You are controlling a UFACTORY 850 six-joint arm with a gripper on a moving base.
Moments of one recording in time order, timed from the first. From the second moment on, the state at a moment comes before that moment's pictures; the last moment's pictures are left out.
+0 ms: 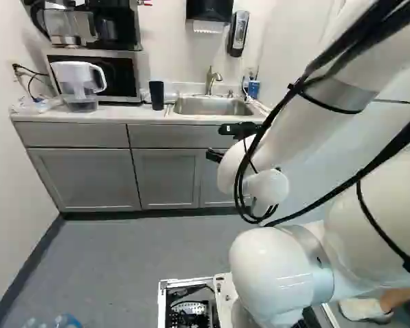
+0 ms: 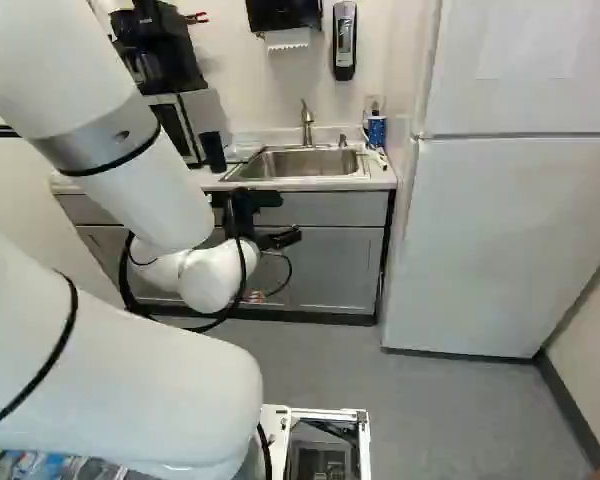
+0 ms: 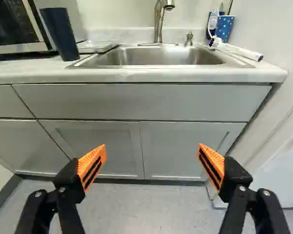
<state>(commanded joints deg) 0.0 16.0 -5.0 0.0 50.0 0.0</state>
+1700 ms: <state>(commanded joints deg) -0.4 18.0 -11.4 0.0 50.0 0.0</state>
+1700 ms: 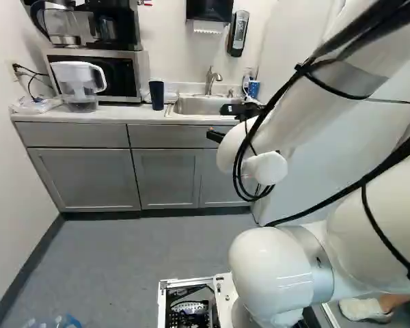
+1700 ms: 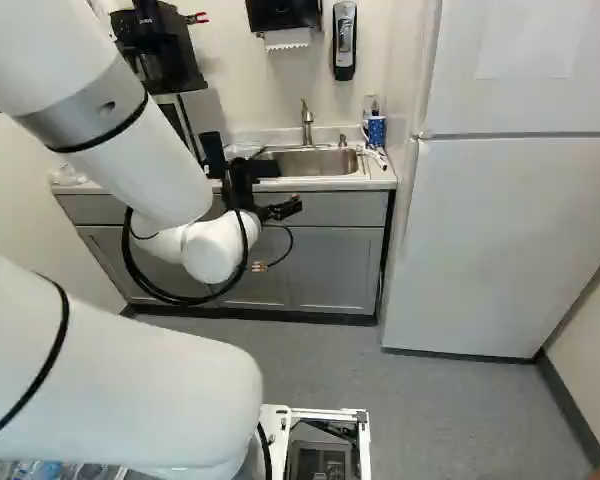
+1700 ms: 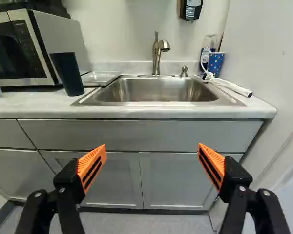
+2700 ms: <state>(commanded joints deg) -0.4 17.8 -18.3 0.0 50.0 0.0</state>
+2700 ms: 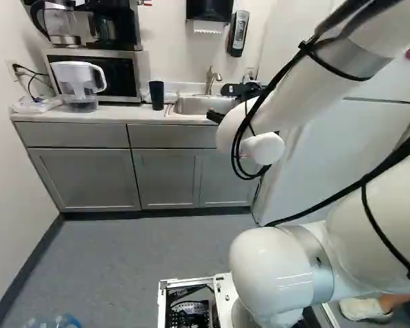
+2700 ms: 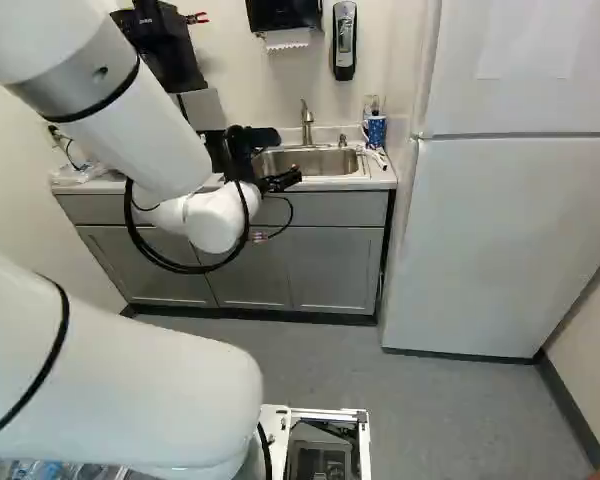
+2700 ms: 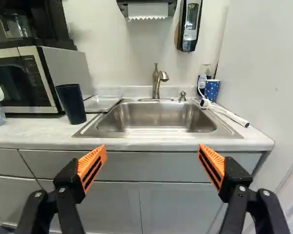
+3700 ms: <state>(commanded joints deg) -0.3 17.3 -25.1 0.0 45.1 0.0</state>
